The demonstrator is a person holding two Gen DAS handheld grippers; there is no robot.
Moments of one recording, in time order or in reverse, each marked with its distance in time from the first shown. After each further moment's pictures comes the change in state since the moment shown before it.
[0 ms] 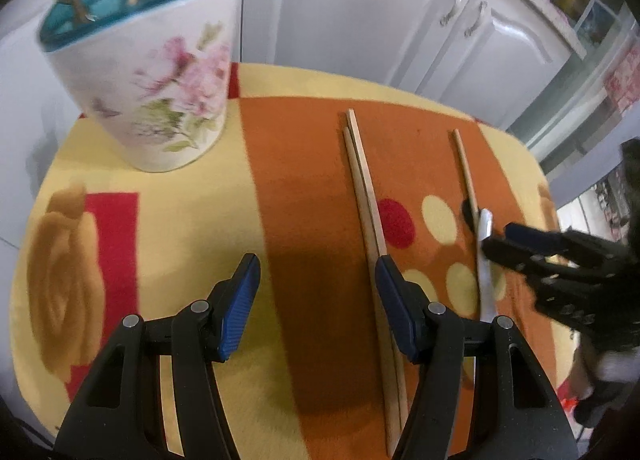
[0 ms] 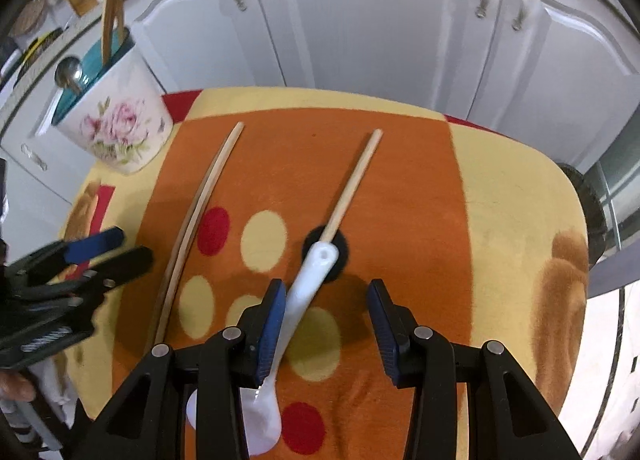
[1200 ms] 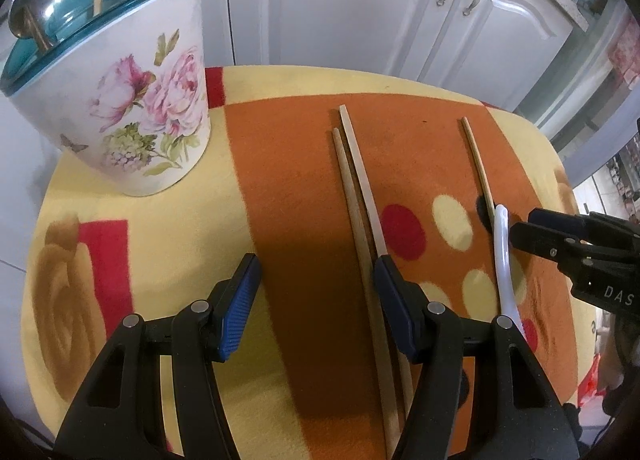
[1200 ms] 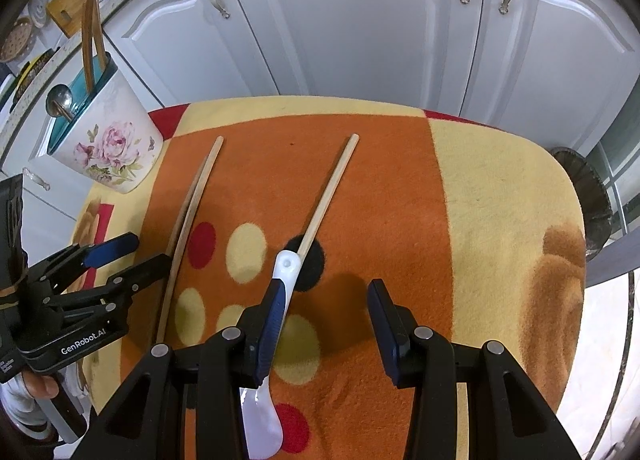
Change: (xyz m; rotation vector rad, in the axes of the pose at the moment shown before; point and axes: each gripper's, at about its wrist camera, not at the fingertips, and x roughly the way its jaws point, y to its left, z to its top) left arm 0.015 -0.009 0.012 0.073 0.021 0.054; right arm -0.005 -0.017 0.006 0.053 0.020 0.027
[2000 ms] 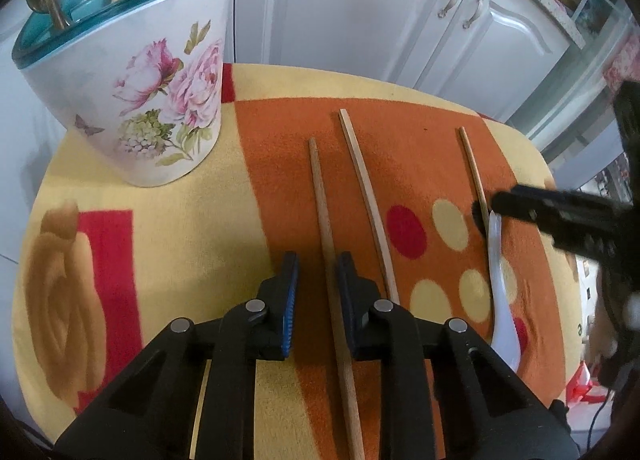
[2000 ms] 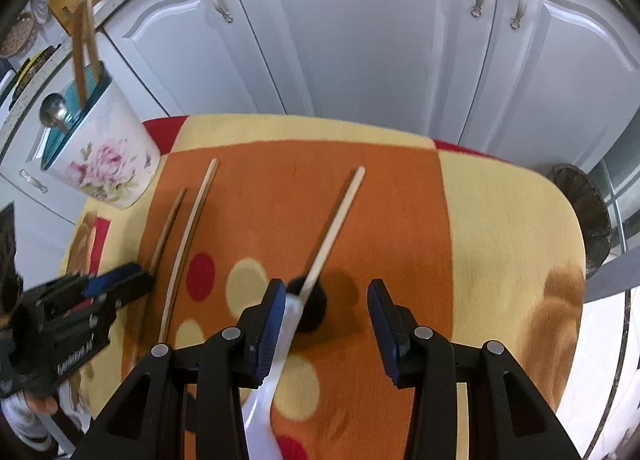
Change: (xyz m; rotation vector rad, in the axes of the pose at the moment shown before) left arm -0.005 0.012 -0.004 -0.044 -0.011 -0.055; right arm 0.010 0.004 0.030 -0.027 -0.004 -0.012
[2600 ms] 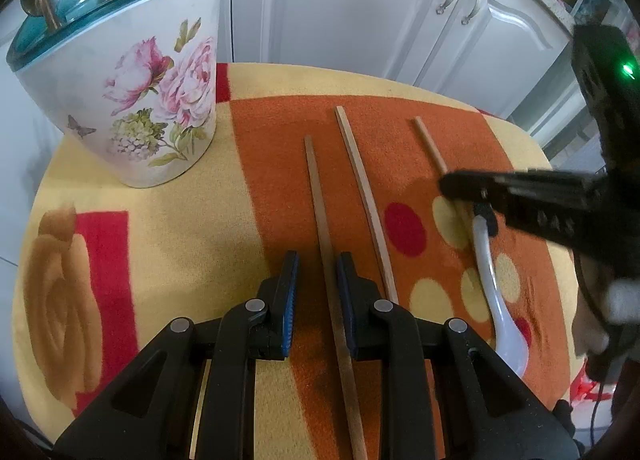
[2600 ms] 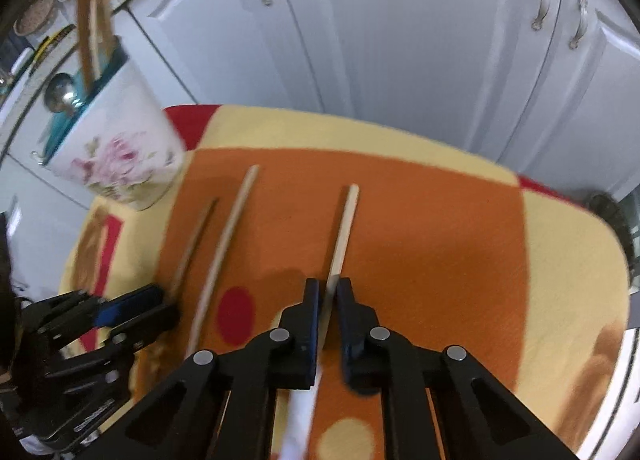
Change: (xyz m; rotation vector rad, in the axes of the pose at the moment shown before) left arm 0.003 -0.002 -0.001 0.012 0.001 0.007; right arm 0.028 0.041 0.017 -0.077 0.028 0.093
